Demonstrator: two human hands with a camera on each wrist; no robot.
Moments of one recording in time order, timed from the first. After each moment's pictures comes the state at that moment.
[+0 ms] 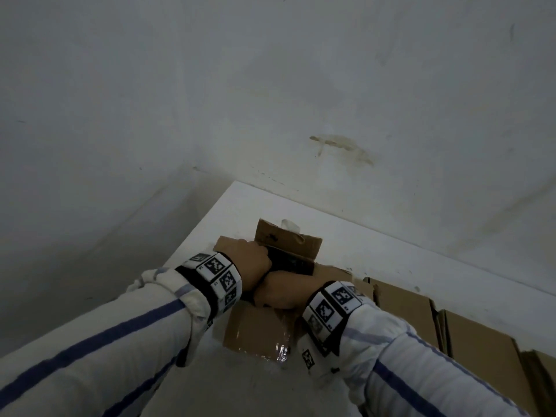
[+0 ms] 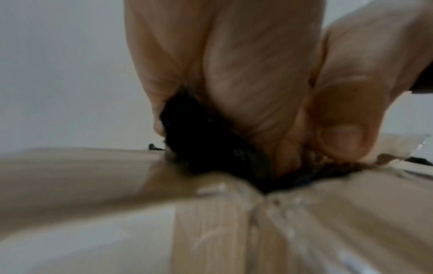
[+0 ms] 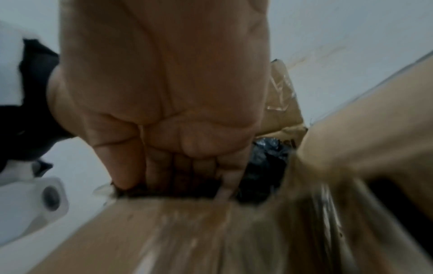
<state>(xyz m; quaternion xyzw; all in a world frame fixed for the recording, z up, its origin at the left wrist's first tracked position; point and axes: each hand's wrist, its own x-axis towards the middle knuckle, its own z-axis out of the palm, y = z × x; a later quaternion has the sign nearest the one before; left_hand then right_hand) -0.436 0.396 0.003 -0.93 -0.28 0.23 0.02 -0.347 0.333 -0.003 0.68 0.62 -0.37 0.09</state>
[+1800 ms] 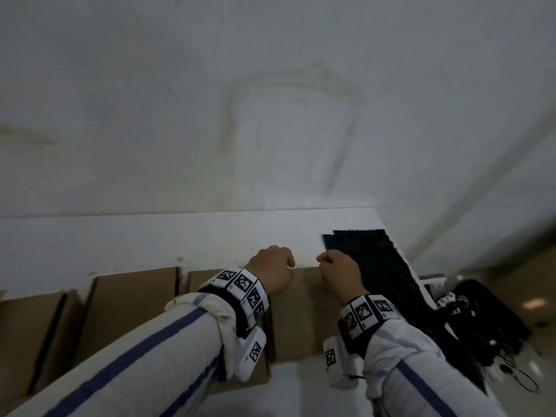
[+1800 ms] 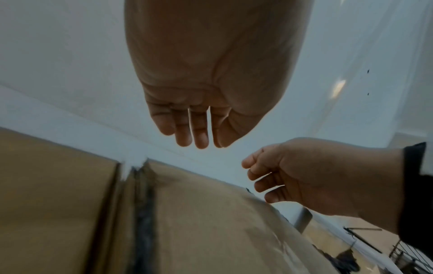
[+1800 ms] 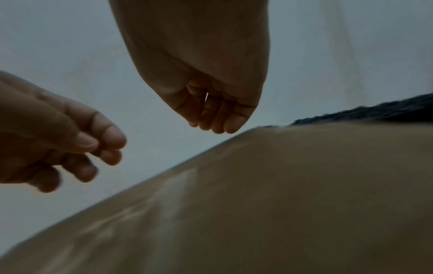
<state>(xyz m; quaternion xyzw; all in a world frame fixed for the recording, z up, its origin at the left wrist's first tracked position) 0.014 0.082 -0.023 -0.93 -0.17 0.08 -0.32 0.104 -0.054 -0.029 0.94 0.17 -0.15 -0.27</state>
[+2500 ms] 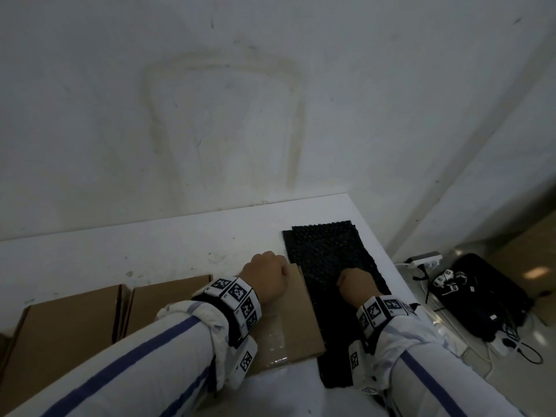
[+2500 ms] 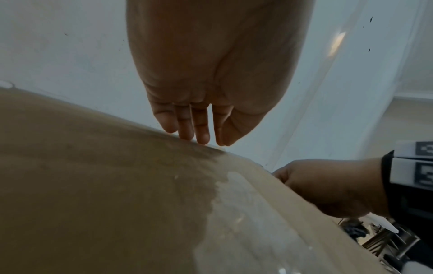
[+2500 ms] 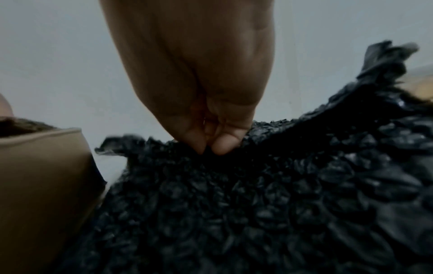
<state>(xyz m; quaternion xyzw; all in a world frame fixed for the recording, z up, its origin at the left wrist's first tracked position) 0.082 0.019 -0.047 -0.95 -0.14 0.10 -0.25 0.197 -0.155 -0.079 0.96 0.18 -0.22 -0.04</state>
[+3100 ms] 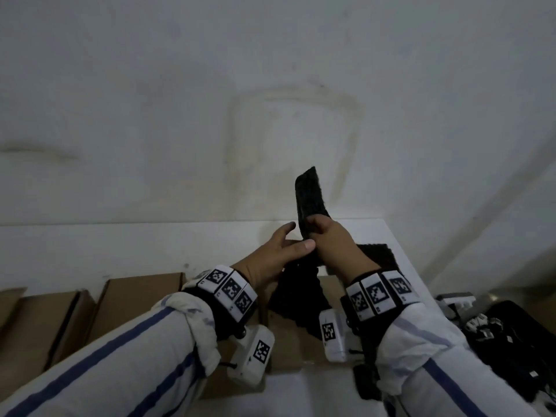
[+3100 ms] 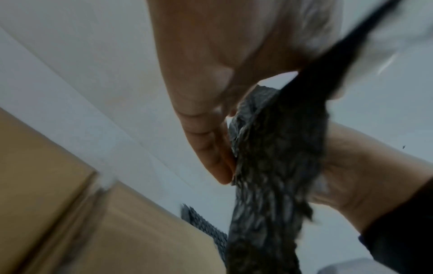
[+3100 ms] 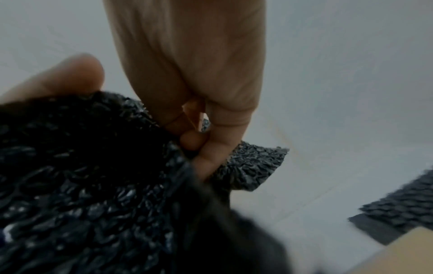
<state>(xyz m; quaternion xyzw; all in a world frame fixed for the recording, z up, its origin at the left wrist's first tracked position) 0.008 0.064 0.028 -0.61 -0.18 -0.03 -0.77 0.101 -0.029 0.060 0.83 0.25 -0.24 -0.43</state>
